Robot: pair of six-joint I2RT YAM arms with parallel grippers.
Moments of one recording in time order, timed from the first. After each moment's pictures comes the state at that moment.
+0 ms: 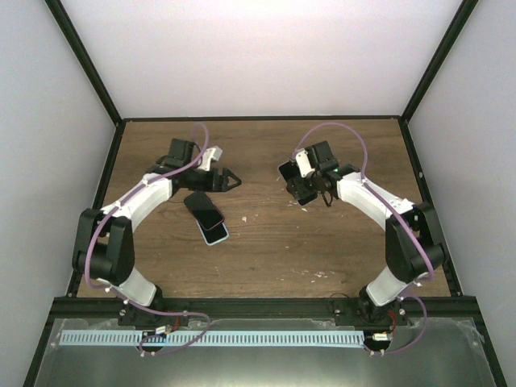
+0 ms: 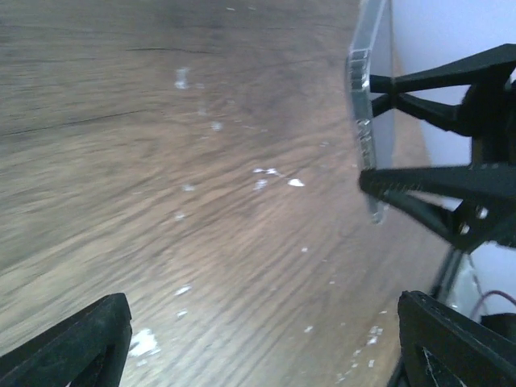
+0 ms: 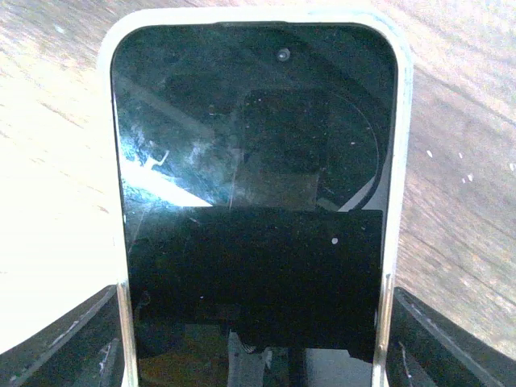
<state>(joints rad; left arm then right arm) -0.32 1.61 1.10 -0.35 0.71 -0.31 0.46 1.57 1.11 -0.44 -0.07 -0.12</state>
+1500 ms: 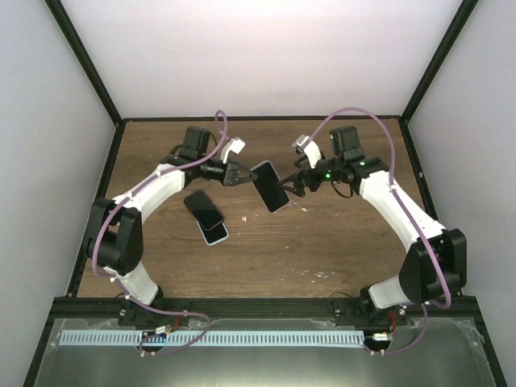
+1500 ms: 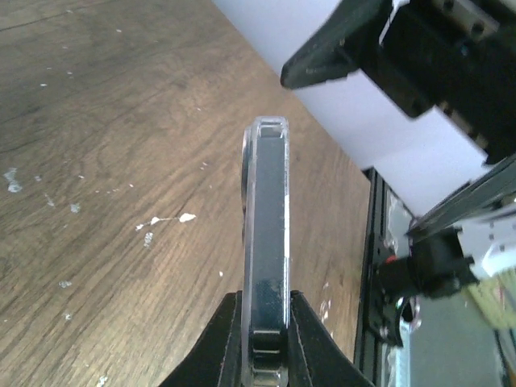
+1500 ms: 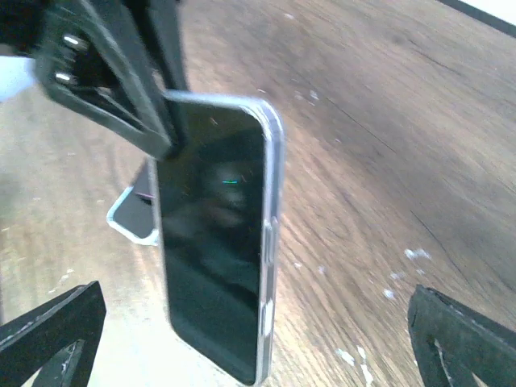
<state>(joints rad) -0.36 1.69 1.22 -0.24 1.00 -0.18 0.34 1.44 1.18 -0.51 -0.63 -0.30</state>
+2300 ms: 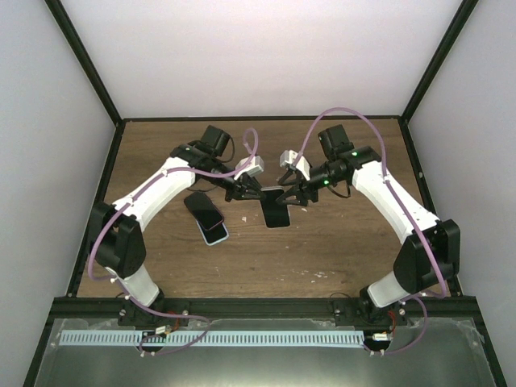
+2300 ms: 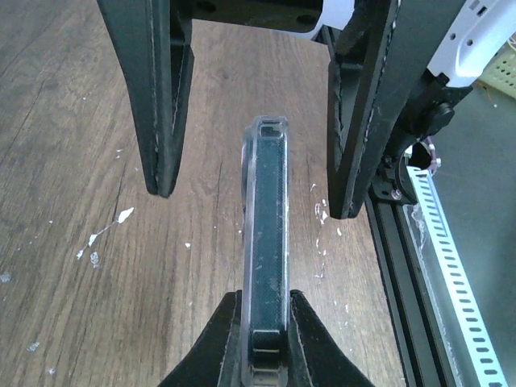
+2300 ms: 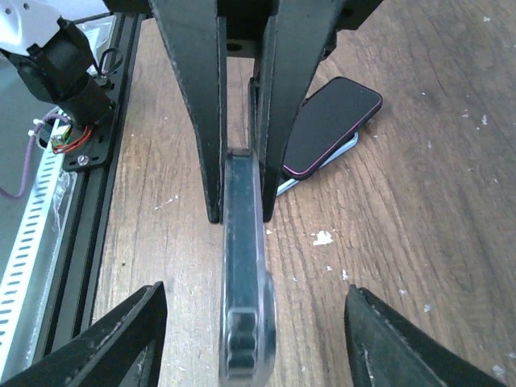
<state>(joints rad) -0.50 1.69 1.45 -0.84 0.98 0.67 0.38 1.51 1.35 -0.91 -0.90 -0.79</state>
